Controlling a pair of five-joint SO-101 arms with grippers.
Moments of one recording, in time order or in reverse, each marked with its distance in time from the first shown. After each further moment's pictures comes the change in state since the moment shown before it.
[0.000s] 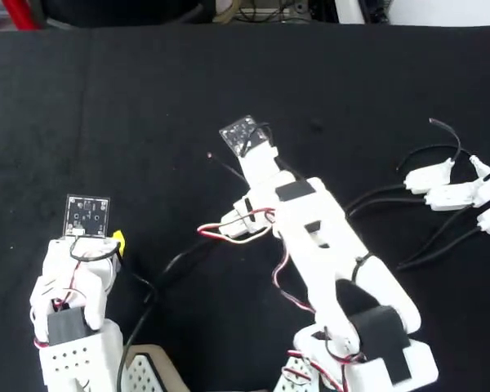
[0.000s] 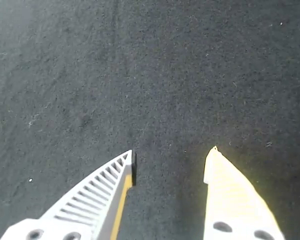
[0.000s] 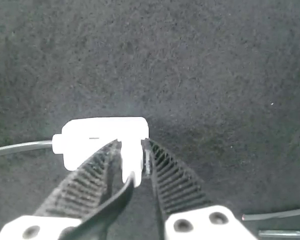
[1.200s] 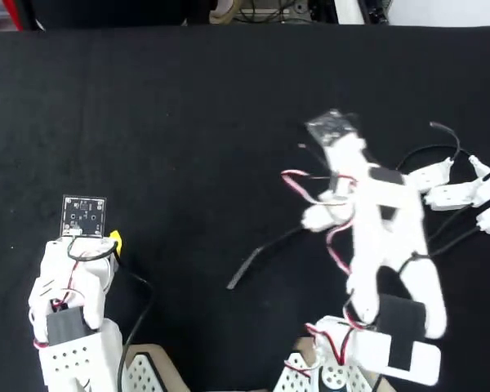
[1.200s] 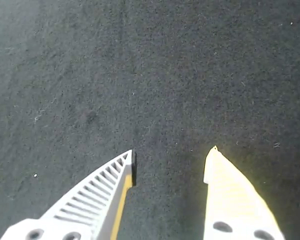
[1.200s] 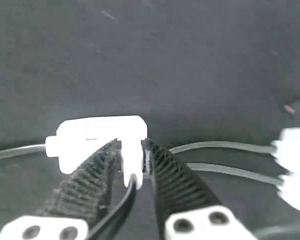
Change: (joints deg) left arm -1.5 0.0 0.0 0.0 0.0; right arm 34.1 4.0 -4.7 3.2 29.3
